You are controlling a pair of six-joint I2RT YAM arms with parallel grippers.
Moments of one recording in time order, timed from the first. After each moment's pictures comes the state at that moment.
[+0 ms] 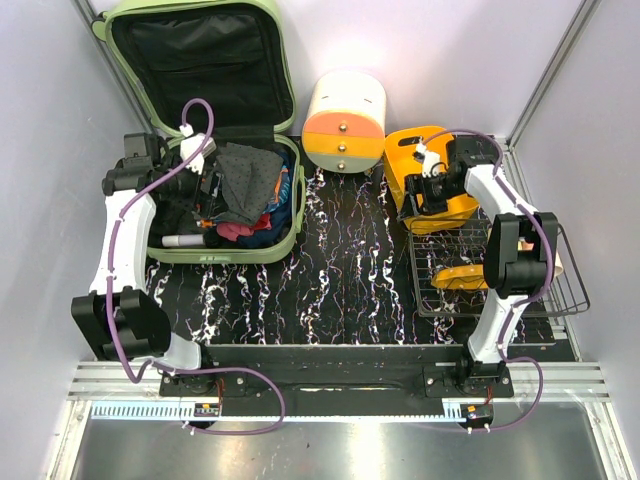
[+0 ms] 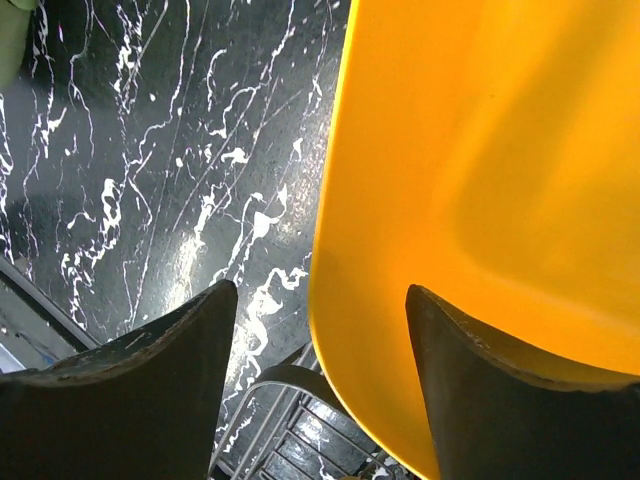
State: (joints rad) left arm 0.14 1.46 1.48 -0.93 0.59 0.46; right arm 0.04 1.93 1.55 -0.81 -0.59 -0.20
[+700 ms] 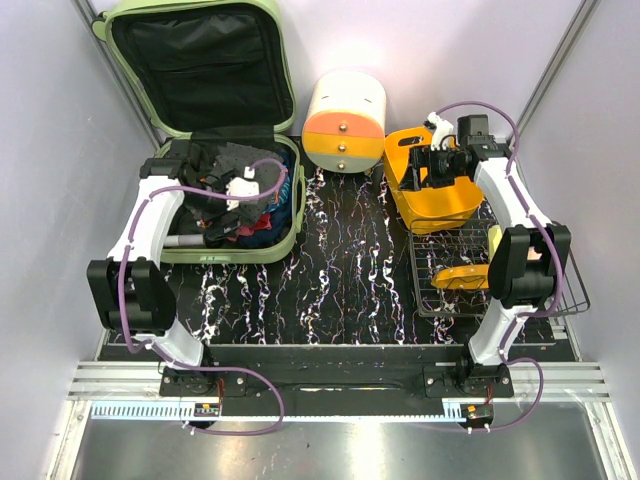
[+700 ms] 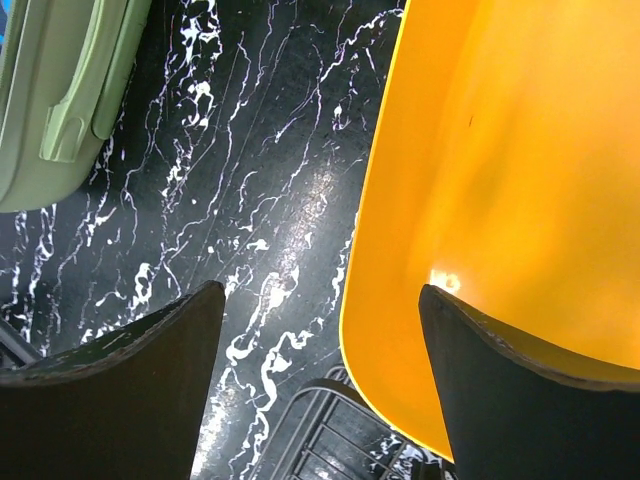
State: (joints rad) left arm 0.00 1.61 1.51 -1.16 0.62 1.35; right arm 0.04 1.84 1.64 -0.70 -0.57 -0.11
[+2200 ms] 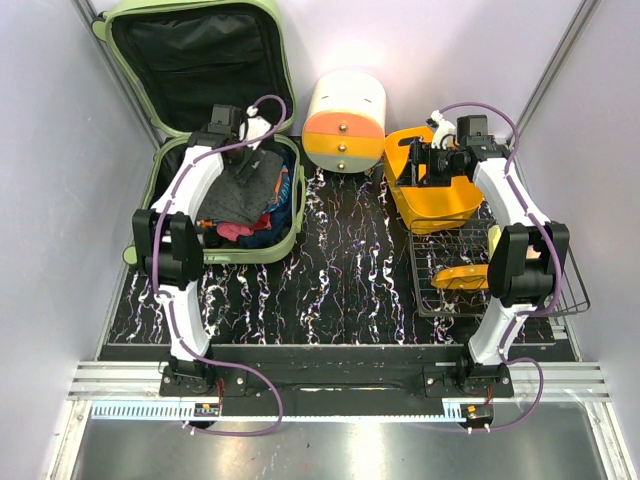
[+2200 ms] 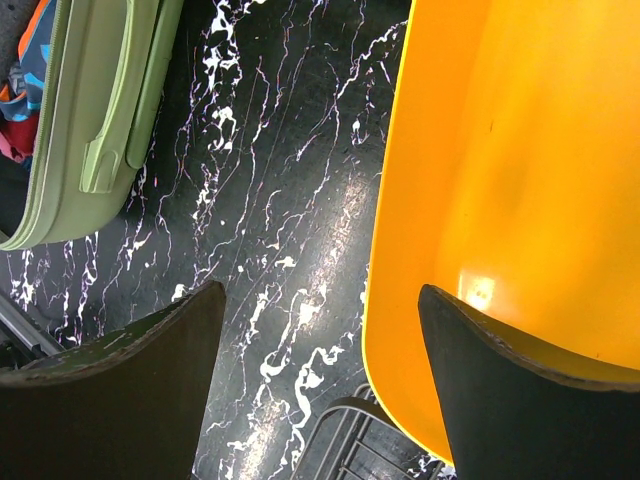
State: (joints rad) left arm -0.16 2.03 1.91 -0.75 -0.07 0.52; right arm 0.04 1.85 1.64 -0.65 -0.60 0.04
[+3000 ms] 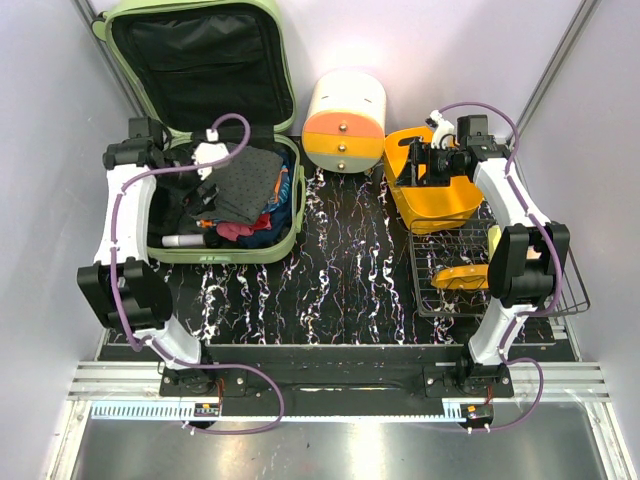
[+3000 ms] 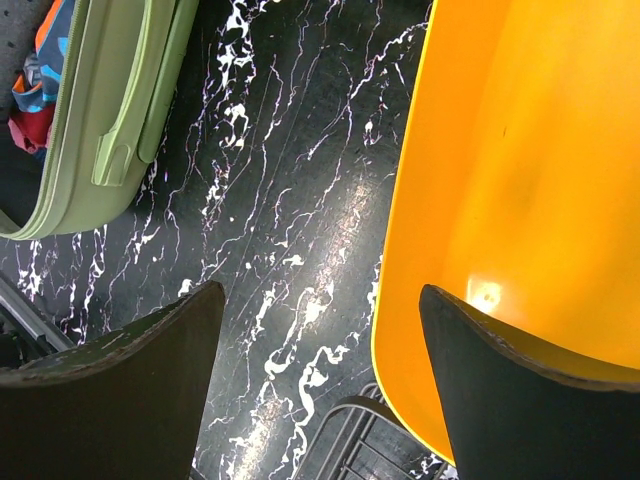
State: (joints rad) left arm 0.16 1.66 1.73 -1.15 0.58 1.10; right arm 0.04 1.85 1.64 -0.65 -0.62 0.02
